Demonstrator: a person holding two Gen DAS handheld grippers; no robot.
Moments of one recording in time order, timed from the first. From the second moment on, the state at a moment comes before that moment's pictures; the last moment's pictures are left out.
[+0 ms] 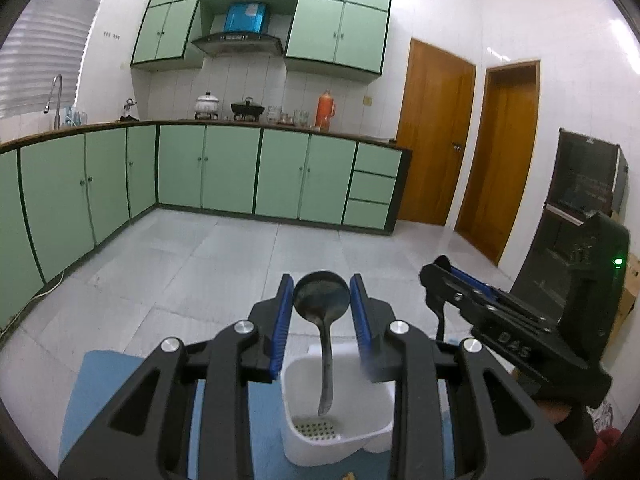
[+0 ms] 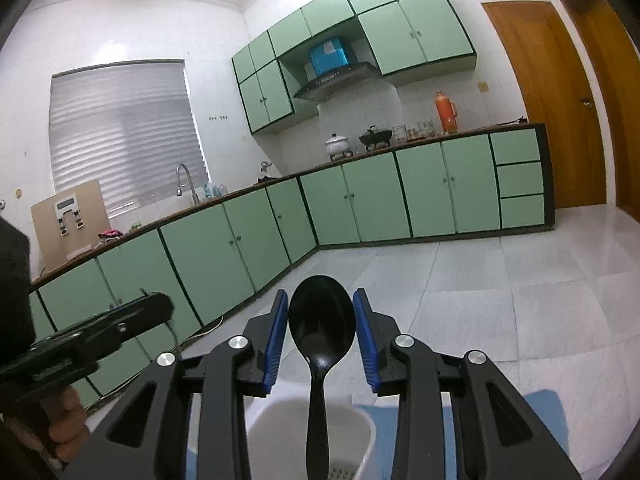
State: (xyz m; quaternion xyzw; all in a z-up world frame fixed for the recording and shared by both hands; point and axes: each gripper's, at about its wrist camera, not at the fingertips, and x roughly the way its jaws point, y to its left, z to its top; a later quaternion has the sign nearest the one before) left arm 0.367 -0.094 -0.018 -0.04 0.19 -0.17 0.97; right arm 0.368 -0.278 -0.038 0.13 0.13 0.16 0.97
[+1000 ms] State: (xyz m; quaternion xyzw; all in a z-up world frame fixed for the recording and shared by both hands) left arm 0.157 -0.017 -0.104 0.05 0.34 -0.09 0.93; right arm 0.113 -0.281 -0.118 0.12 0.31 0.04 0.94
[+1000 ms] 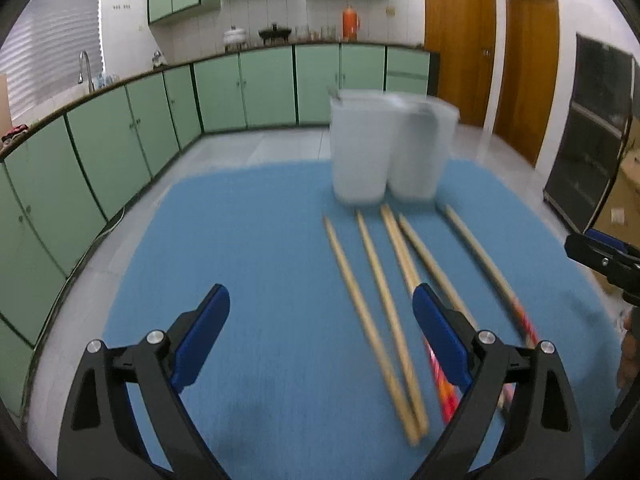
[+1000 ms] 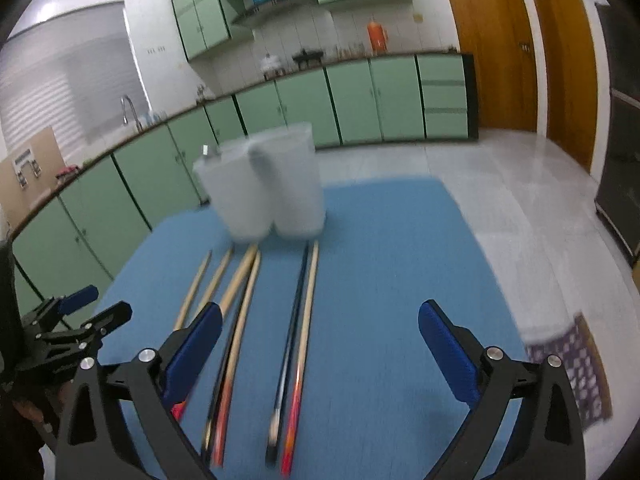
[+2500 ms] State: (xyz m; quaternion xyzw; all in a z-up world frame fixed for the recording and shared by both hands) left arm 0.104 -0.032 -0.157 0.05 0.44 -0.06 0.89; right arm 0.066 -0.250 -0.177 0.06 0.40 0.04 0.92
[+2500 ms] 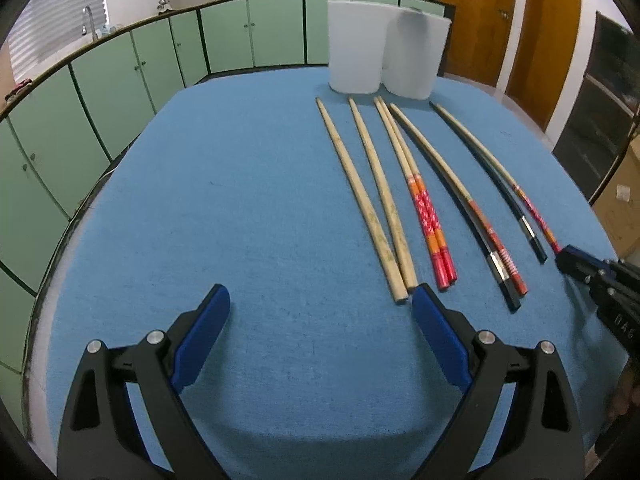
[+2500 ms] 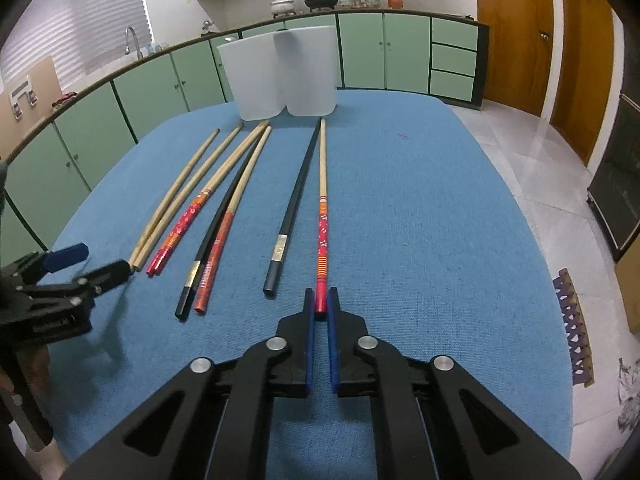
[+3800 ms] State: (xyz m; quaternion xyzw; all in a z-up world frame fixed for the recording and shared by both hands) left arm 0.107 -0.028 -0.134 0.02 0.41 -0.08 0.91; right arm 0.059 -0.255 -0.152 0.07 0.36 0.03 0.93
